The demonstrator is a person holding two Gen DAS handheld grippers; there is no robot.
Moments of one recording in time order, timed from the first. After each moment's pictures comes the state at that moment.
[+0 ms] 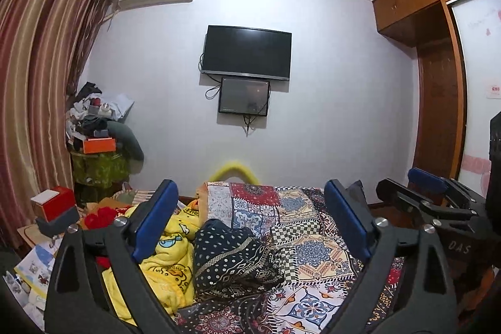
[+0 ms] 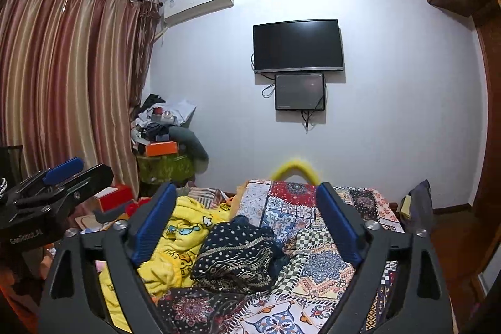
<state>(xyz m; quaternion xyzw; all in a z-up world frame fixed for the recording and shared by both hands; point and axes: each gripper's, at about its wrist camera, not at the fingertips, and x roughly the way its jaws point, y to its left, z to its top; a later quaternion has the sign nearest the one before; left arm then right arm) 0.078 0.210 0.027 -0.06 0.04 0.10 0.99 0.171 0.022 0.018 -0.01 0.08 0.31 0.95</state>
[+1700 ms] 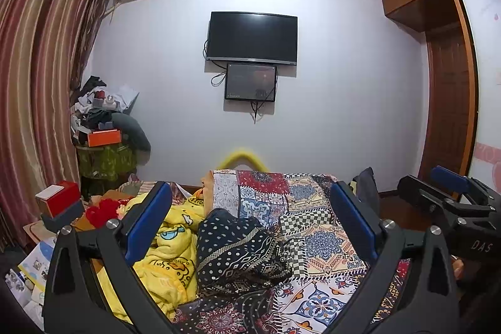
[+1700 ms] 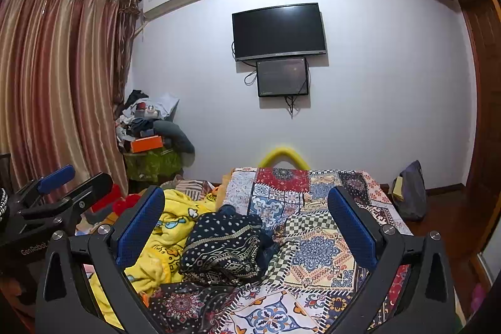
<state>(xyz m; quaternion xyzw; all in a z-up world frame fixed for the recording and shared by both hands) 0.118 0.203 0.007 -0.05 0.07 0.12 0.99 0.186 -0.003 0.013 0.01 0.11 0.28 0.95</state>
